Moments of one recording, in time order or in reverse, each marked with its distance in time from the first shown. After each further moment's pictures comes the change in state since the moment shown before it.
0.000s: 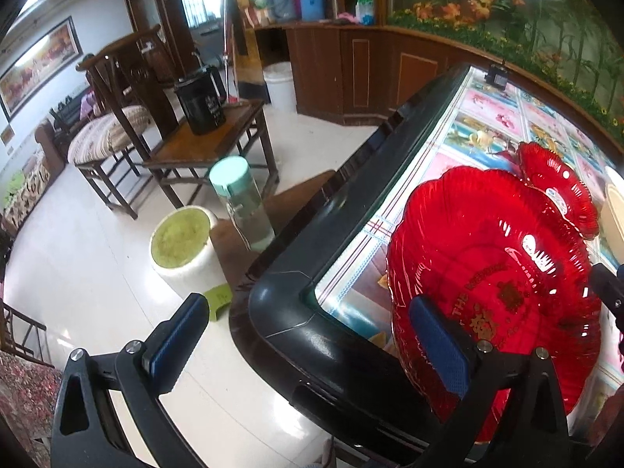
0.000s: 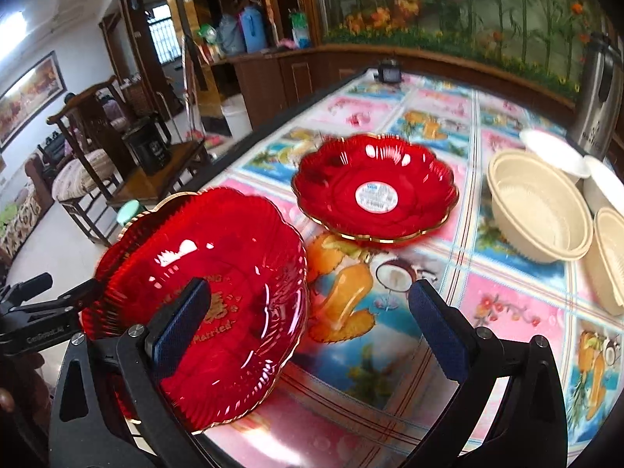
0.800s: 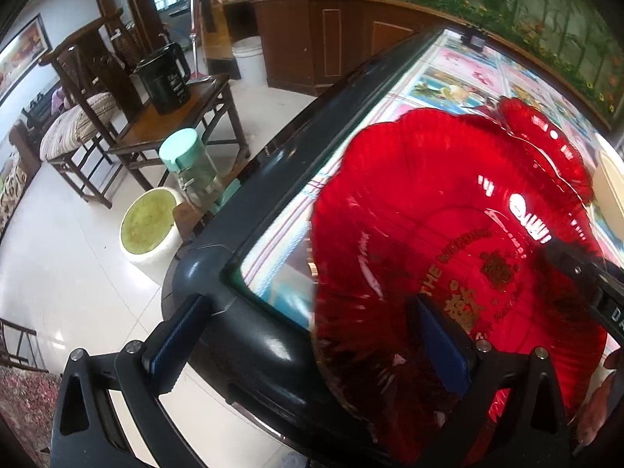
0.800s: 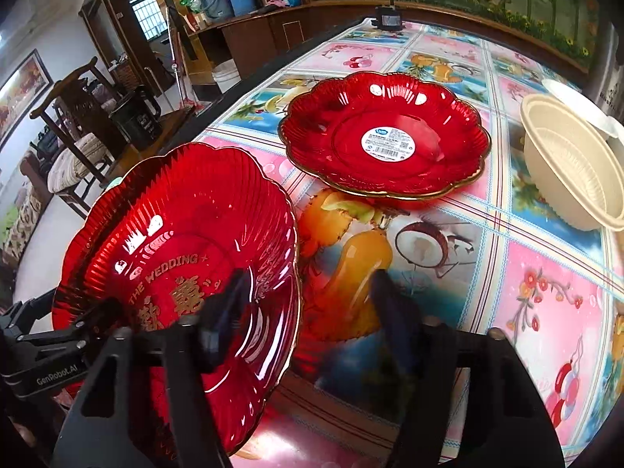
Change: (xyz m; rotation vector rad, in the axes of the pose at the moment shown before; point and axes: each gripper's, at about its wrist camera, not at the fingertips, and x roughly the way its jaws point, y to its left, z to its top) left arm 0.021 -0.028 -0.010 0.068 0.097 -0.080; right arm 0.045 -0.003 -0.006 0.047 0.150 0.028
